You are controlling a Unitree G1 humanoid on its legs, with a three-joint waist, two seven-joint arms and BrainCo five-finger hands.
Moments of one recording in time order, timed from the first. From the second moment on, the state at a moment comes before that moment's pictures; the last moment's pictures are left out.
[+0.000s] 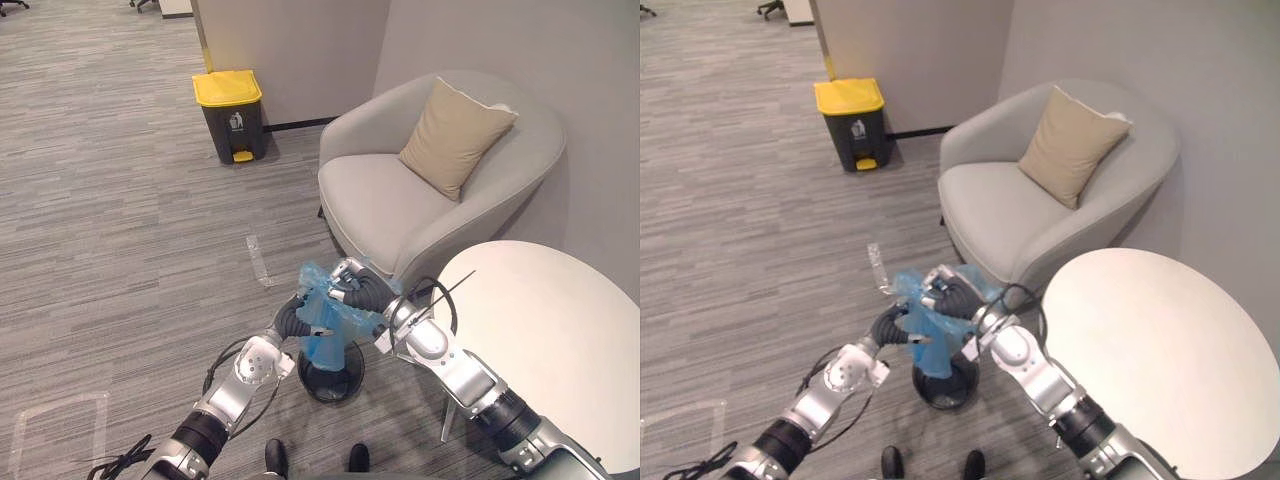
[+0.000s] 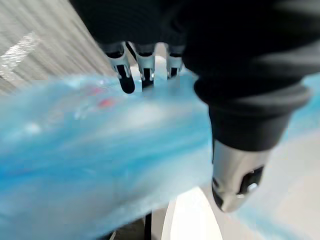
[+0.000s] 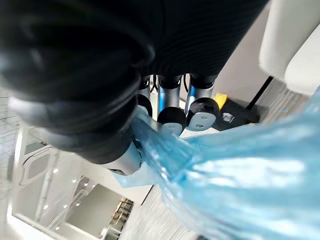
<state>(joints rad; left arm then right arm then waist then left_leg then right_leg) -0.21 0.30 -0.52 0.41 0.11 -0.16 0.06 -0.32 -0.43 0.57 -0.06 0.00 -0.16 0.04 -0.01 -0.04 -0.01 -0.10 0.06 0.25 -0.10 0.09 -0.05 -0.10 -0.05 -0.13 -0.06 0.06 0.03</state>
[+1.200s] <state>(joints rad) -0.24 0.14 -0.49 0.61 0.20 -0.14 0.24 -0.34 -0.20 0.67 -0.12 0.23 -0.15 0.00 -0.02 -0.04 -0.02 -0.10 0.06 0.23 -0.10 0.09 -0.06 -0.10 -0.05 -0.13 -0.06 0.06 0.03</state>
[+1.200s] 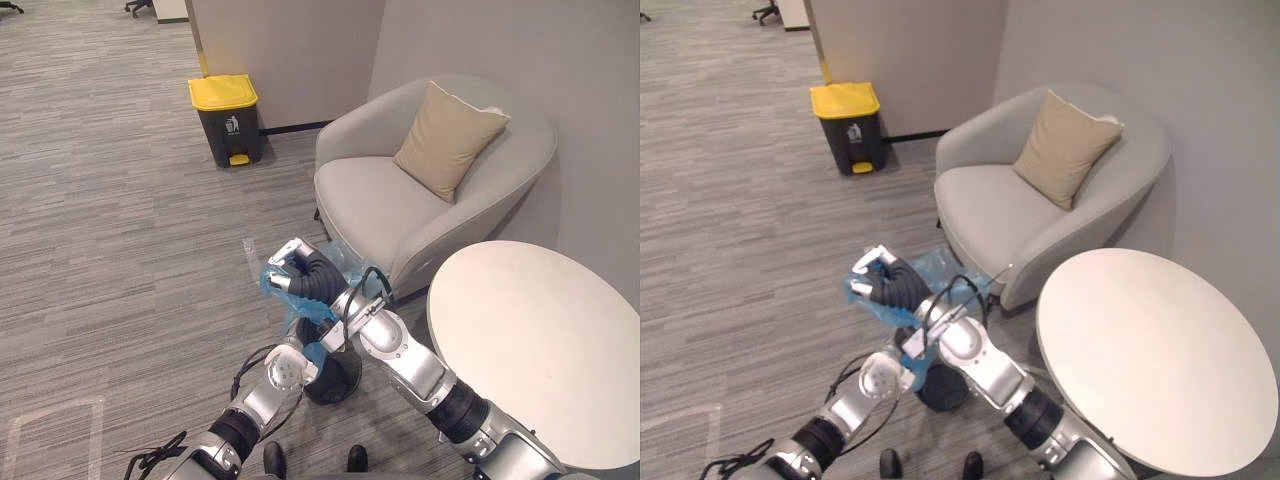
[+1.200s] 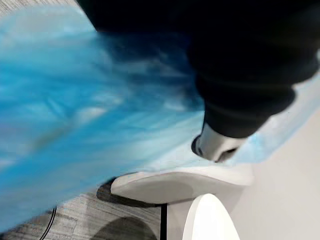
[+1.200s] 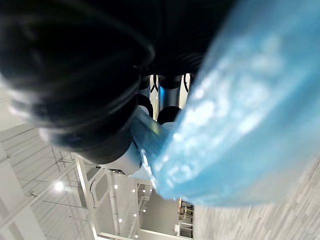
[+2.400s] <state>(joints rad) 0.05 0.14 -0.15 0.53 0.13 -0.12 0.21 0.10 -0.15 0.11 0.04 -0.33 -0.18 -0.19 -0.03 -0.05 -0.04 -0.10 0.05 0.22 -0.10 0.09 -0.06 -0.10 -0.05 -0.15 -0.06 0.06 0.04</state>
